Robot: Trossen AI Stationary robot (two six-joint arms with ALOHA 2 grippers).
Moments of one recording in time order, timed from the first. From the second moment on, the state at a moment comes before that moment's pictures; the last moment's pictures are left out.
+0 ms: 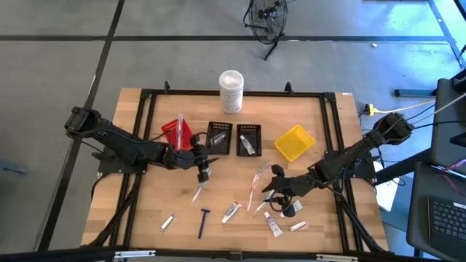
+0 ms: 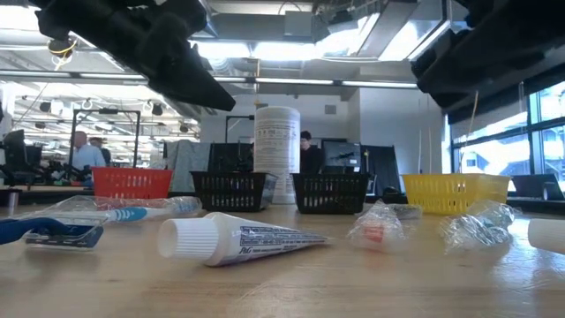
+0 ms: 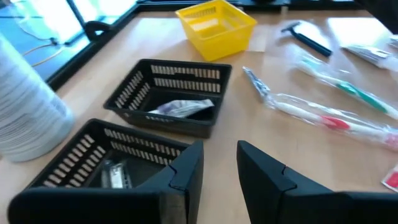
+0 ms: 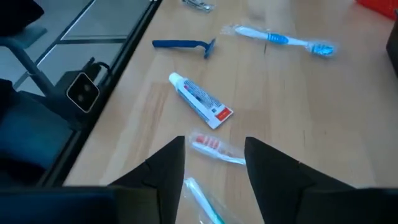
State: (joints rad) left arm -0.24 1.31 0.59 0.18 -0.53 -0.19; right arm 0.56 1.39 0.62 0.18 0.22 0.35
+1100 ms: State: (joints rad) left arm -0.23 1.31 0.59 0.18 -0.50 -0.20; right arm 0.57 1.37 0.64 -0.65 0.06 0.43
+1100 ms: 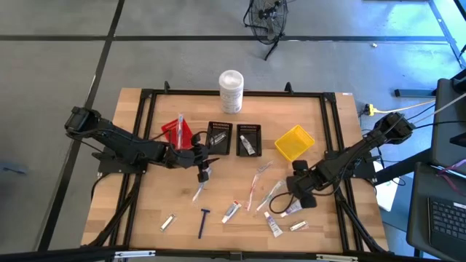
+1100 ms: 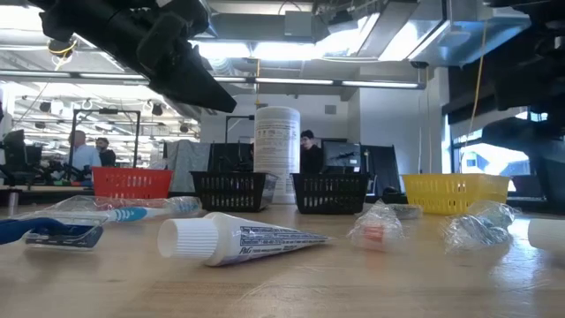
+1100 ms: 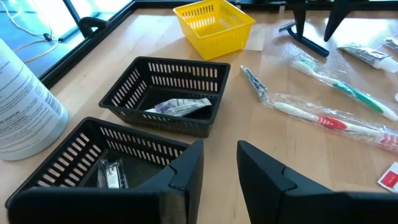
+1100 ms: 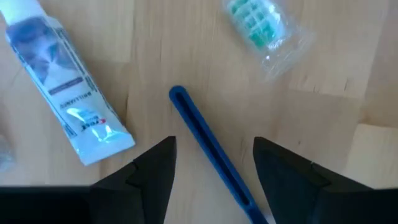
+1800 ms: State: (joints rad) left arm -0.23 1.31 0.59 0.18 -0.50 -0.20; right arm 0.57 1.37 0.56 -0.60 0.06 0.38
